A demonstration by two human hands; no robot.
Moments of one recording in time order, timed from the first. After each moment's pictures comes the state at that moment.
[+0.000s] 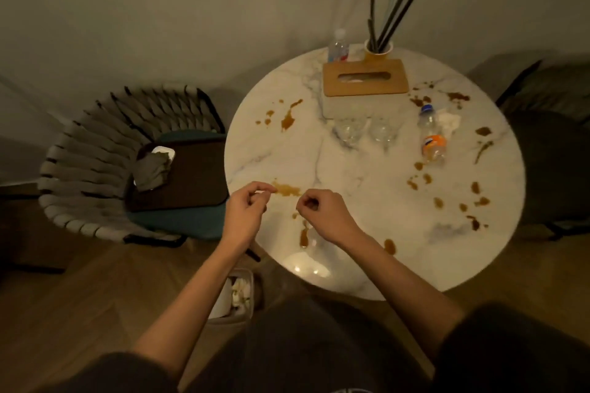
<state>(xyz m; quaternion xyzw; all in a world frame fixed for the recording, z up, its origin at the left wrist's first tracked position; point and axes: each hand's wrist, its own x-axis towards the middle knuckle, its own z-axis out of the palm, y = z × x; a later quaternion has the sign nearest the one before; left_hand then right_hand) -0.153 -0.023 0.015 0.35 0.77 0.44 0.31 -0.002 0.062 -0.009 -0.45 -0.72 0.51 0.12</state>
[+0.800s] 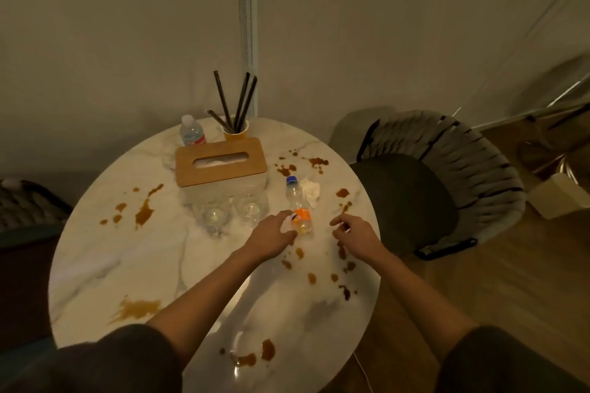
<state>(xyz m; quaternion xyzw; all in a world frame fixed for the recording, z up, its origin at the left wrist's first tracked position) 0.045 0.259 -0.017 0.59 0.67 0.16 0.43 0.263 0.292 -0.010 -0.66 -0.64 0.39 0.08</state>
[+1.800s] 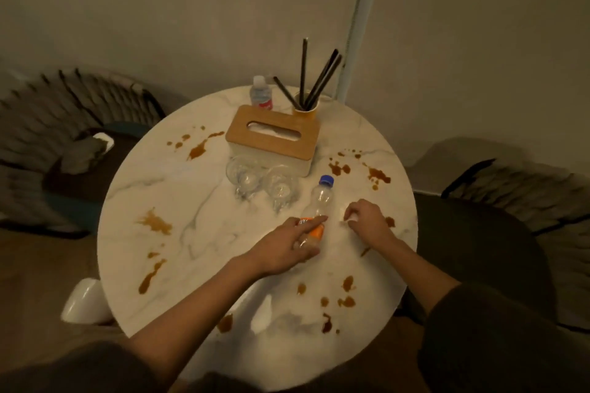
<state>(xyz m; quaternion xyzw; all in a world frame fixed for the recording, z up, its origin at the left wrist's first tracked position) 0.101 0.251 -0.021 0.52 0.72 0.19 0.42 0.252 0.439 -0.077 -0.42 -0.85 0.31 -0.05</state>
